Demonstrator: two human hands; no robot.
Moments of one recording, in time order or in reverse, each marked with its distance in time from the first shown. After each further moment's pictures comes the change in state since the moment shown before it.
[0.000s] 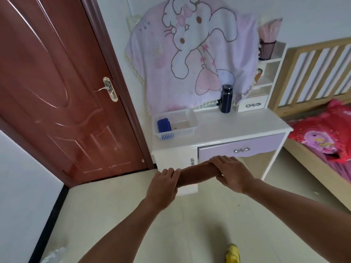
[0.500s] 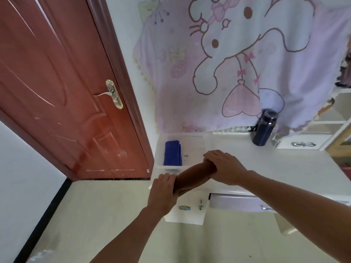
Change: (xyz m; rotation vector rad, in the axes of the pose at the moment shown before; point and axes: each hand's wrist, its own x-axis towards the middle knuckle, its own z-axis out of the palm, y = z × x) left_hand 0.251 -0.108 0.062 -0.376 0.029 -0.462; right_hand 0.316 0.159 0.039 0.174 -0.246 -0.098
